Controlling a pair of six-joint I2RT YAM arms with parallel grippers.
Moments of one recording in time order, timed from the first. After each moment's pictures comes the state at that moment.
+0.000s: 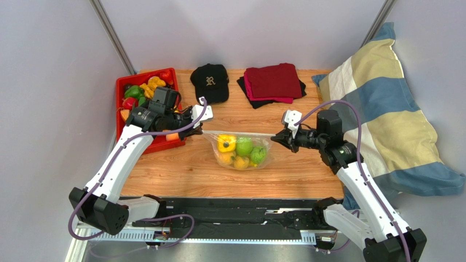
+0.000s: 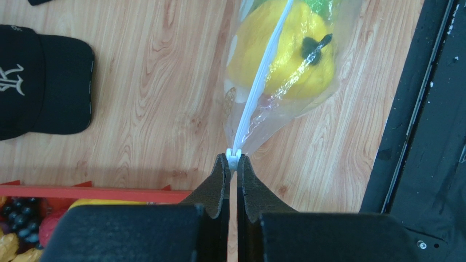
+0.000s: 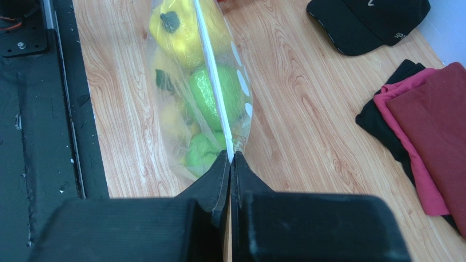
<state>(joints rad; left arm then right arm) -0.35 1.23 1.29 -0.97 0.59 0.84 0.31 0.90 0.85 -0.41 -0.79 -0.50</state>
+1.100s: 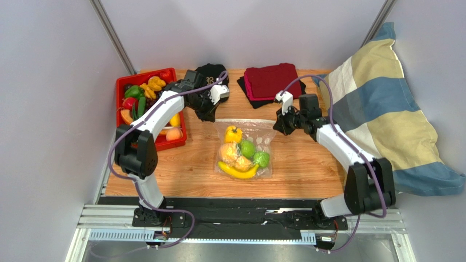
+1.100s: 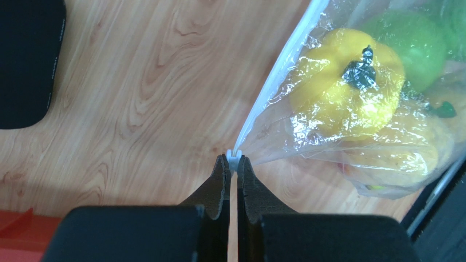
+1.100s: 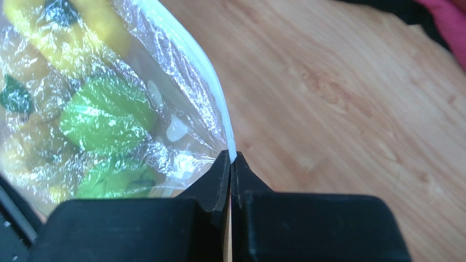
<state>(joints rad) -0.34 1.78 1.55 -0.85 0.51 0.59 0.24 1.39 0.95 -0.31 -0.52 -0.28</state>
